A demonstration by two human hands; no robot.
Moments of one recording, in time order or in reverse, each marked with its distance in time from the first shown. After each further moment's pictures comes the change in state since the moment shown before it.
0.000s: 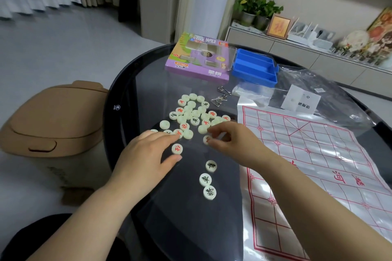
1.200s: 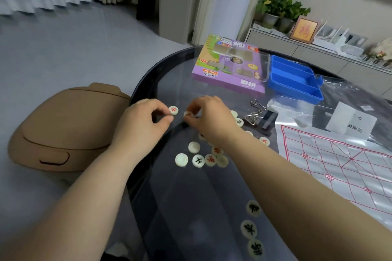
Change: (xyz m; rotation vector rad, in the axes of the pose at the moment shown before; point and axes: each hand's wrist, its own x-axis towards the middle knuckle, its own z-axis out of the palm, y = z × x) left_hand 0.074 -0.079 -0.009 -0.260 0.141 -0.377; right_hand 0.119 -0.057 0.054 -0.250 0.081 -0.169
